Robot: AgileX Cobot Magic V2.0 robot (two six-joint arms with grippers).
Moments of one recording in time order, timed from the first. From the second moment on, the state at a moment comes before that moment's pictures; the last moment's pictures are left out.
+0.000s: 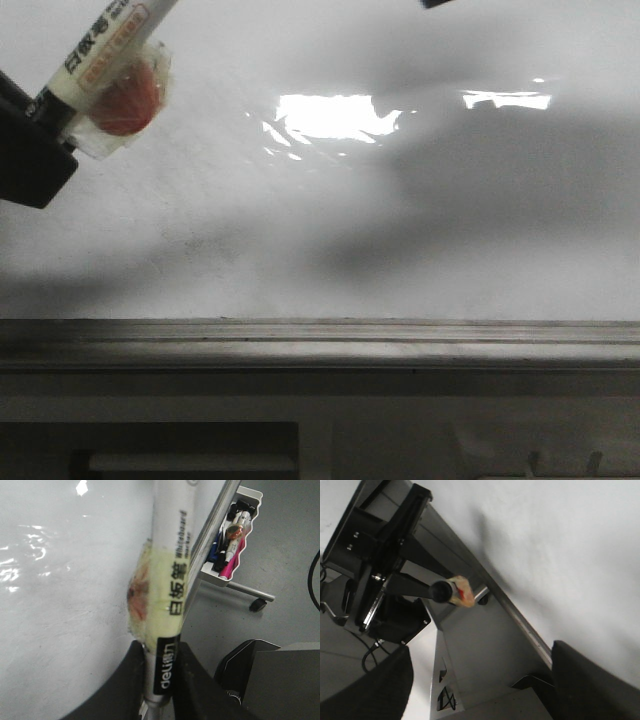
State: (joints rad) left arm -0.52 0.96 -0.71 -0.69 0.73 1.02; right arm 0.35 1.24 -1.09 0.99 1.07 -0.77
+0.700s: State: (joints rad) left arm -0.53 0.96 -0.71 -0.66 0.70 0.99; right arm 0.54 1.56 -1.35 0.99 1.14 -0.77
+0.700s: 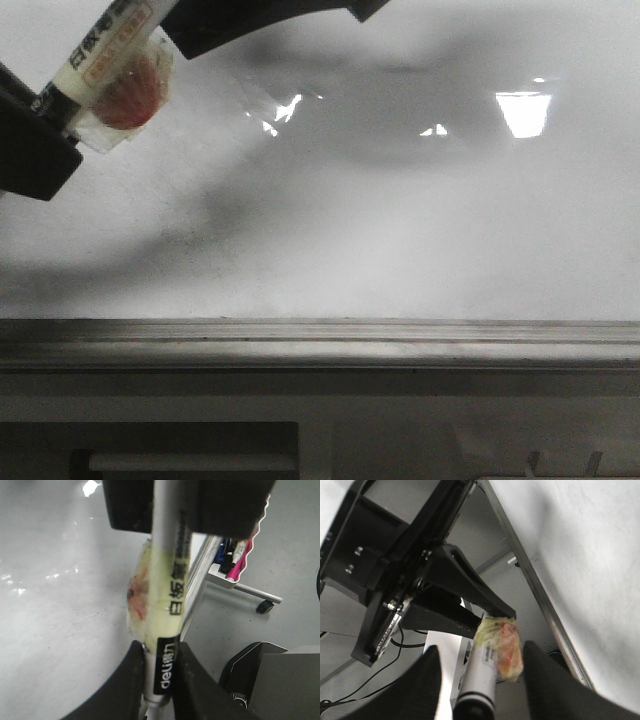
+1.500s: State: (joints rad) left arm -0.53 0.96 -0.77 -0.74 0.69 0.96; right arm 0.54 1.48 -1.30 0.93 1.02 -0.82
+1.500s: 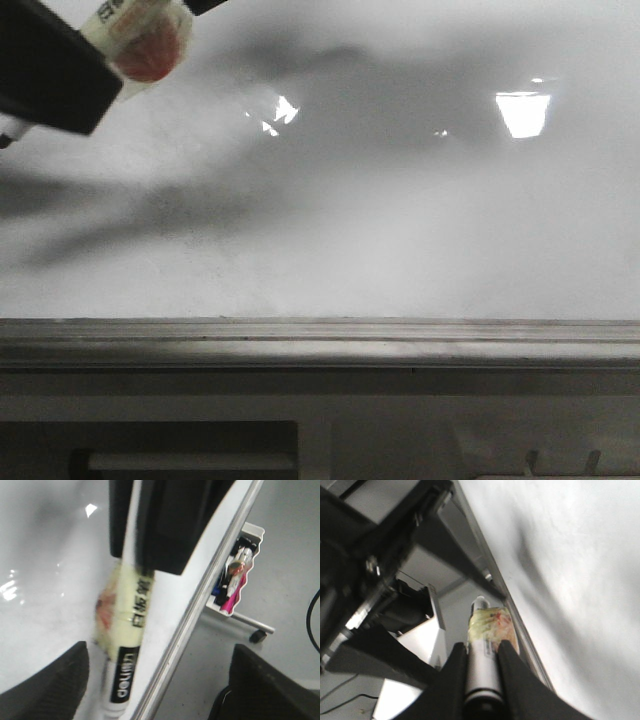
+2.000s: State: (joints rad) left arm -0.23 0.67 -0.68 -0.85 0.59 0.91; right arm 0.54 0.84 -0.73 0.85 0.49 -0.82
